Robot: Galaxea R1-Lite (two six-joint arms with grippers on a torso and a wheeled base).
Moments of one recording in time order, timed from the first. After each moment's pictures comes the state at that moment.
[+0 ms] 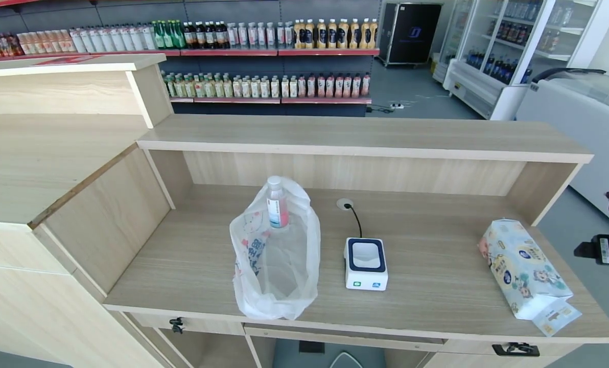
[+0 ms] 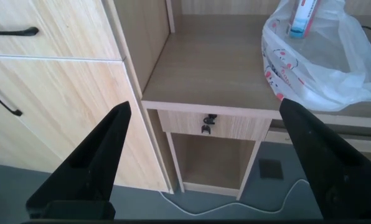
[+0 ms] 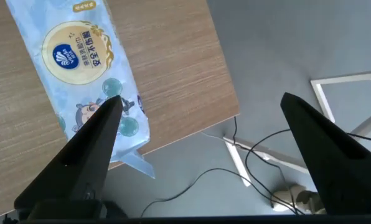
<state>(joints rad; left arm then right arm) 0.00 0.00 0.00 0.03 0.08 0.07 -0.45 1.77 -0.90 -0.15 -0.16 -0.21</state>
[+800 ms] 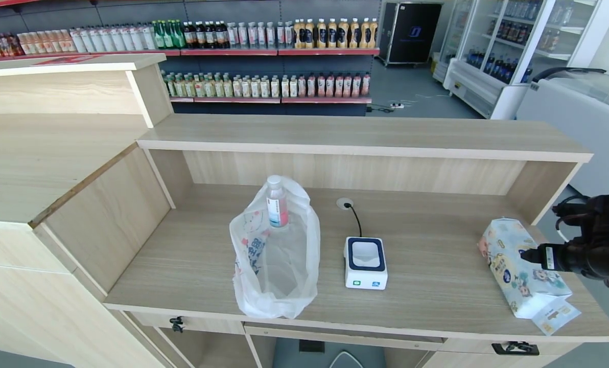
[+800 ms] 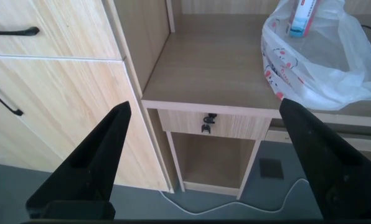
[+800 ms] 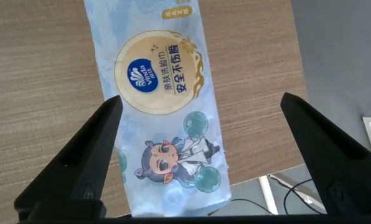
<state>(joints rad) 0.00 0.00 0.00 0.04 0.08 0.07 -0.35 1.99 -0.83 -0.48 -0.04 -0.18</state>
